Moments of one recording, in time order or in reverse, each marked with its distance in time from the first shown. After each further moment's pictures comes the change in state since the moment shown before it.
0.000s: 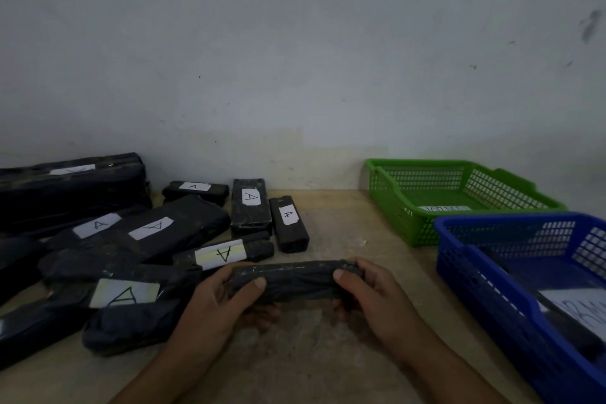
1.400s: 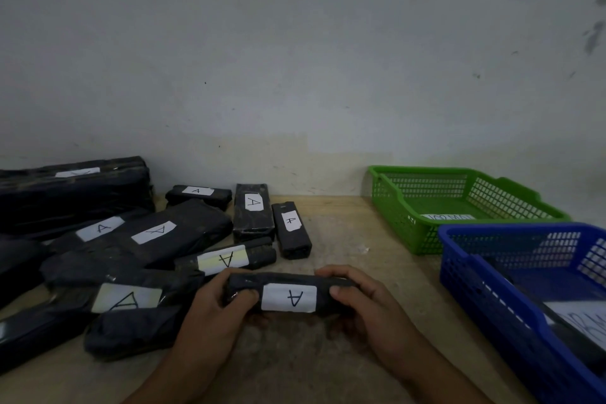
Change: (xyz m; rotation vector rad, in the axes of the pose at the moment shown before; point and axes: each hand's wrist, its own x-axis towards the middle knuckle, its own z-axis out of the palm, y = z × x) left_hand 0.001 0.001 0.003 0.236 0.208 -0.013; right_hand 0.002 0.009 0.006 0.084 -0.078 0.070
